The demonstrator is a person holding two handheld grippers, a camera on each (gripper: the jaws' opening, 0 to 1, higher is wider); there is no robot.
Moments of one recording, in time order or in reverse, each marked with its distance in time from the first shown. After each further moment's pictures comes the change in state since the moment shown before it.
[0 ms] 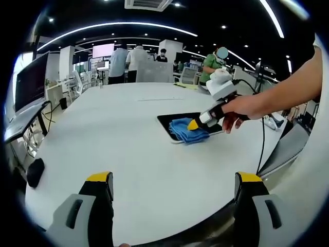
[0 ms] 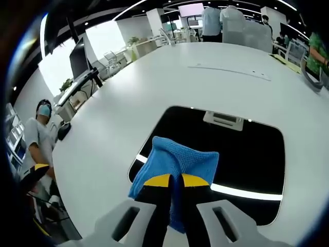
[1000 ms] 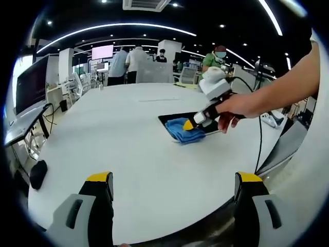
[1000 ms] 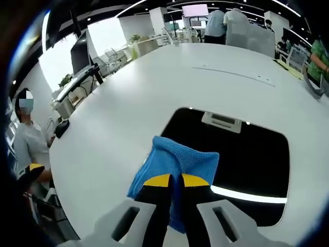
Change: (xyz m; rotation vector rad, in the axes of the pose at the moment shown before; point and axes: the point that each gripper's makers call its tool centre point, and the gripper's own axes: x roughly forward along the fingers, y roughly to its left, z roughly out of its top) left arm -0.006 0.000 0.001 0.021 -0.002 0.004; right arm 0.014 0.011 0.007 -0.030 0.003 -0.025
